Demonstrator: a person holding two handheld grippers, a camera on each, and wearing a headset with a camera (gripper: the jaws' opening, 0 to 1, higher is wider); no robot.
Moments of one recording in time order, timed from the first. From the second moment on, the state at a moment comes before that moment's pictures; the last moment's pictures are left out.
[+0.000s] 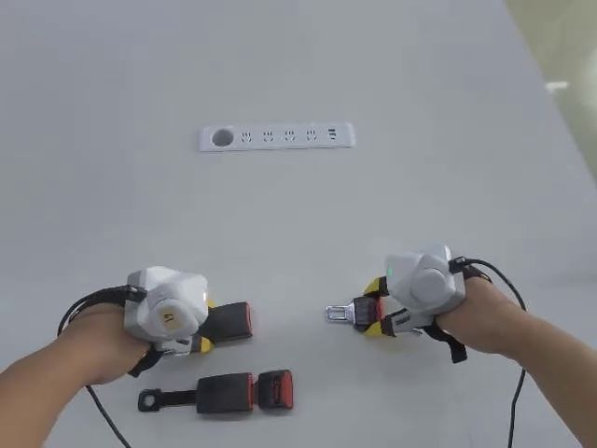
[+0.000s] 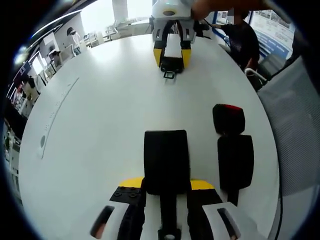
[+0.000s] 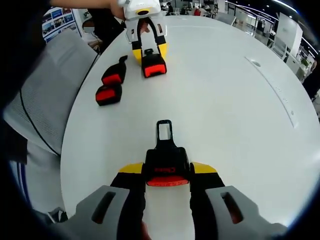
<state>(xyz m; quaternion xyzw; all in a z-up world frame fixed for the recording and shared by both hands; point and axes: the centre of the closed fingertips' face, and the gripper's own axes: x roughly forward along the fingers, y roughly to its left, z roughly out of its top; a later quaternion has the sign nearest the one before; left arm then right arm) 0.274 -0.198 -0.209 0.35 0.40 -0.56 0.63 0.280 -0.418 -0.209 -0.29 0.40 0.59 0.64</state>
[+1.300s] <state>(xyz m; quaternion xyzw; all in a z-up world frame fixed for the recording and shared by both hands) 0.273 -0.197 -0.210 0.35 0.41 -0.57 0.63 0.274 -0.296 -0.206 -0.27 0.35 0.62 0.65</state>
